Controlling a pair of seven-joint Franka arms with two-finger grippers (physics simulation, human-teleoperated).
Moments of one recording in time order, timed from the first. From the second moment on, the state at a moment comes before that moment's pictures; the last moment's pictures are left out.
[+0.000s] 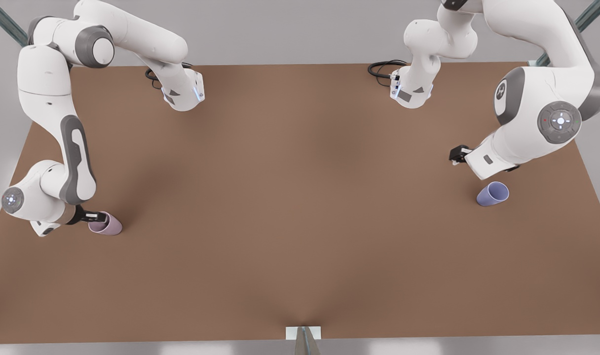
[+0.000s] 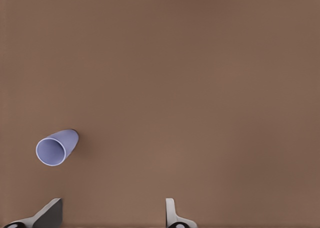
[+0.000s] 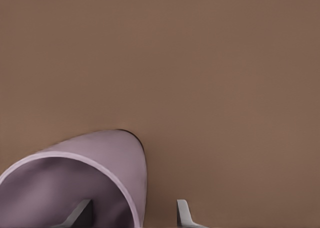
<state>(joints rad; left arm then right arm) -0.30 0.18 0.18 -1.42 0.04 1.39 0.15 -0.40 0.58 0.04 -1.75 -0.01 2.22 -0.31</state>
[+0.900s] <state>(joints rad) -0.32 0.15 0.18 -1.45 0.07 1.40 0.14 -0.27 0.53 0.05 -1.68 -0.01 2.15 -0.32</state>
